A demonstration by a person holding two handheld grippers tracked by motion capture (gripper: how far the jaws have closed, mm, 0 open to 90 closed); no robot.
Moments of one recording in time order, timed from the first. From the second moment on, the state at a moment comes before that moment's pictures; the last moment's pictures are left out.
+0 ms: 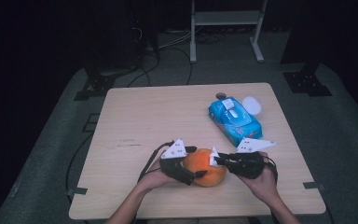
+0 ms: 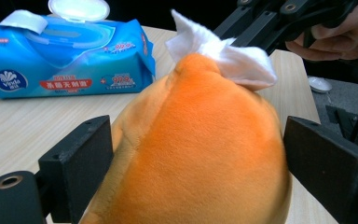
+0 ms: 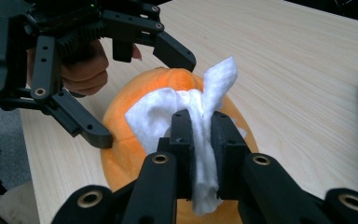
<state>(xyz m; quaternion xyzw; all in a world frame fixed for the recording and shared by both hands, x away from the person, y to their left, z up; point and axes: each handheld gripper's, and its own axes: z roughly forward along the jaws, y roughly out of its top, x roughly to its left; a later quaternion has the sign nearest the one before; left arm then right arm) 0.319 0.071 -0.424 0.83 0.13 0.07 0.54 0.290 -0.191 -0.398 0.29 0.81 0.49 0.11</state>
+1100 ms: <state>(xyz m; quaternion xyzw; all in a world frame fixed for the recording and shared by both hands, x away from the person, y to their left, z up) 0.323 0.078 -0.425 0.81 0.15 -0.01 0.57 0.295 -0.225 -0.396 0.34 0.77 0.53 0.09</state>
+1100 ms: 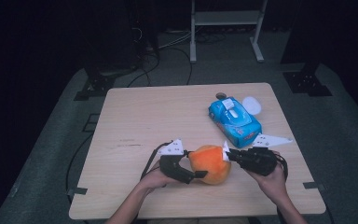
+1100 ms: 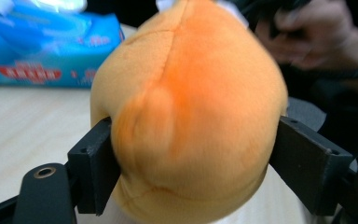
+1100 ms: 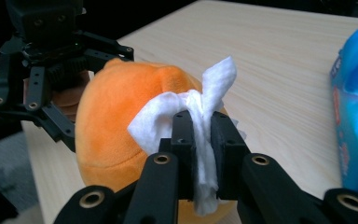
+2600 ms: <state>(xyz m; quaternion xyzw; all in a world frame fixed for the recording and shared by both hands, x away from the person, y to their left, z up) 0.324 0.074 -0.435 0.82 0.16 0.04 0.54 0.297 -0.210 -0.406 0.32 0.79 0.51 0.11</state>
